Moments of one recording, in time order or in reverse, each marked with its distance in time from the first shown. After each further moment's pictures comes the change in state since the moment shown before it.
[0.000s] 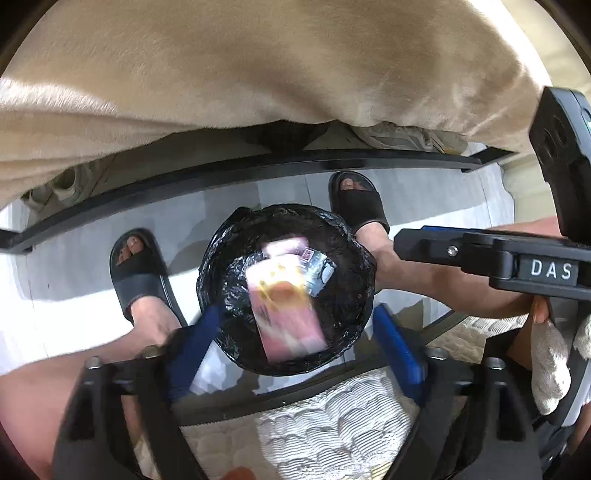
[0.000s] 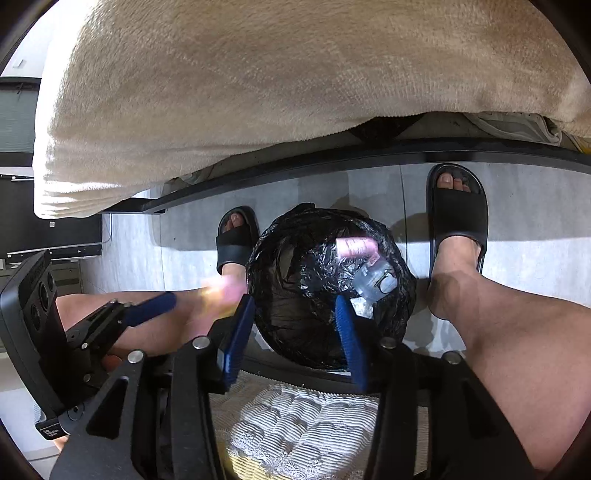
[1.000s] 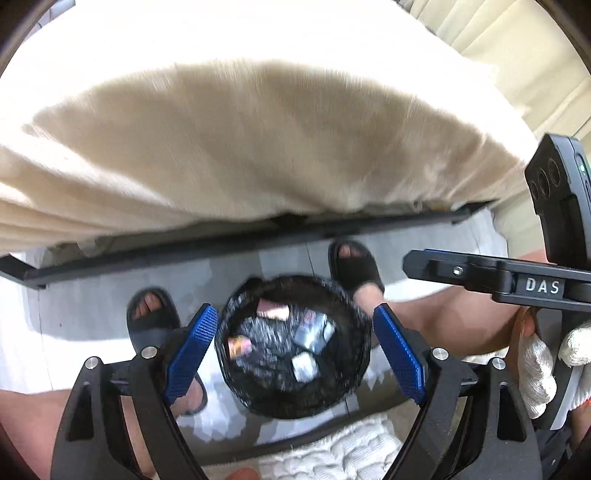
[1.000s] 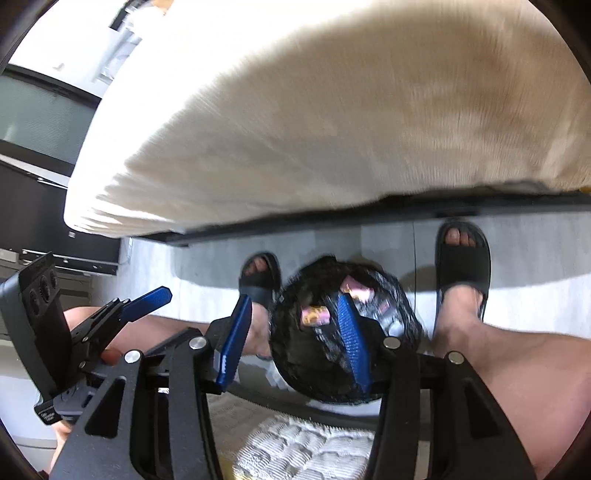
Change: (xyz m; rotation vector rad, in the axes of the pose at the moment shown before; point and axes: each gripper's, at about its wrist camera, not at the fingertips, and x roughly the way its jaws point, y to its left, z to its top) left arm -0.062 0.004 -0.001 0.036 -0.297 0.009; right arm -0.049 0.018 -0.007 -0.094 -0.236 0.069
